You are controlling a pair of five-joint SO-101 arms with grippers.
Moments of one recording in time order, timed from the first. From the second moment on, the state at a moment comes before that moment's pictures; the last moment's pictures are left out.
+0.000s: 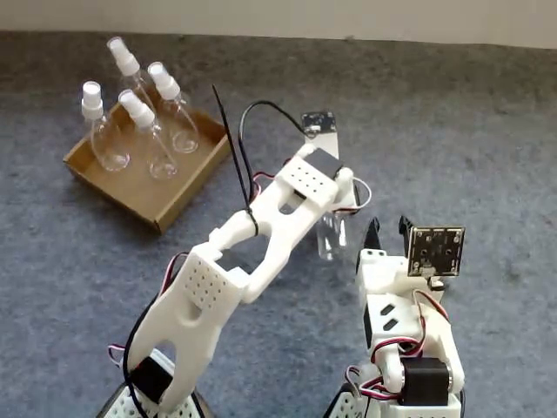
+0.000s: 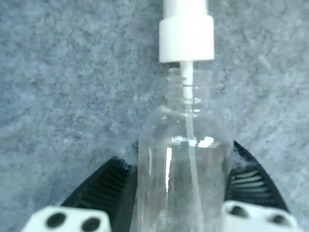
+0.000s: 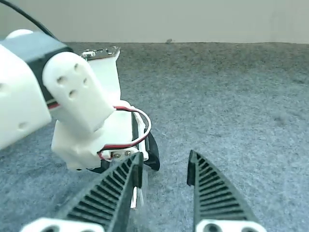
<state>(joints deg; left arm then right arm) 32.2 50.7 -39.4 74.0 49.0 -3.6 -105.1 78.7 54.4 1.3</state>
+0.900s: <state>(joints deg) 23.6 48.7 -40.0 97.2 6.1 -3.6 -105.1 78.7 54.4 1.3</state>
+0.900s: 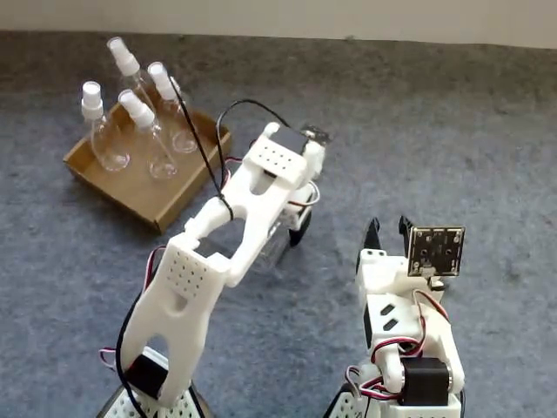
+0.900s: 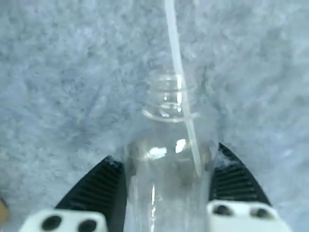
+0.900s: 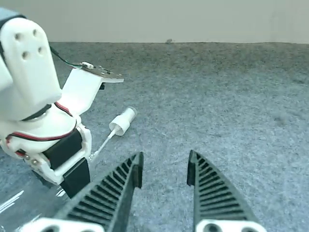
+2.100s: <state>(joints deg) 20.0 16.0 -16.1 99.7 1.1 -3.6 -105.1 78.7 54.4 1.3</state>
